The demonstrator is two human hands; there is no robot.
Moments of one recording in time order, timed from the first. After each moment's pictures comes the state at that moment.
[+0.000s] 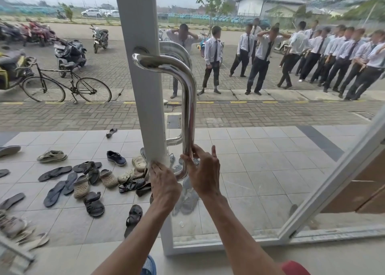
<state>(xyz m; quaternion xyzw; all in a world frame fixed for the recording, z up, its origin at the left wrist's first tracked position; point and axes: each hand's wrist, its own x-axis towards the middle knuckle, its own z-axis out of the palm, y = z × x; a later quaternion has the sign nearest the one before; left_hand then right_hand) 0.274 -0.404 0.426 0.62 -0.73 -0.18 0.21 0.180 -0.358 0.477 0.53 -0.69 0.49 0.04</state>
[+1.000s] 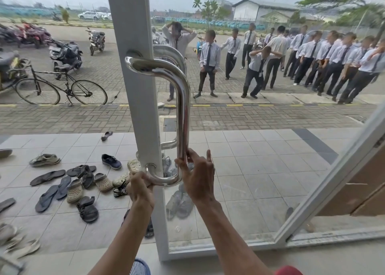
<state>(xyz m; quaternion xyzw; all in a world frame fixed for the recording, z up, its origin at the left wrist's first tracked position) 0.302 -0.436 0.421 0.45 -0.14 -0.66 0.58 0.178 -0.360 0.476 0.53 -0.70 0.48 0.03</state>
